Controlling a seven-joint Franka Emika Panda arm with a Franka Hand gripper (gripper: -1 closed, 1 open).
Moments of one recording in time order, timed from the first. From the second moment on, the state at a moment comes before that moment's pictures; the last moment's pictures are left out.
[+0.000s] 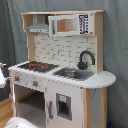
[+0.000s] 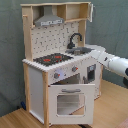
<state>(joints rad) -0.18 -1.32 1.23 -2.40 -0.33 2.24 -0.29</state>
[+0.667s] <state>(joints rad) -0.16 -1.29 1.16 -2.41 -0.22 2.10 -0.46</state>
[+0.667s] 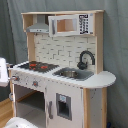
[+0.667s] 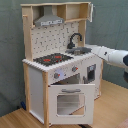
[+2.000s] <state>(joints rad) -0.17 -1.14 1.13 -2.47 0.05 2.00 -0.63</state>
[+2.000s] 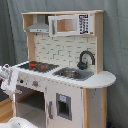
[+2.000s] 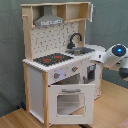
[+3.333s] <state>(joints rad) -0.28 -0.77 1.14 -2.47 0.12 2.16 -0.66</state>
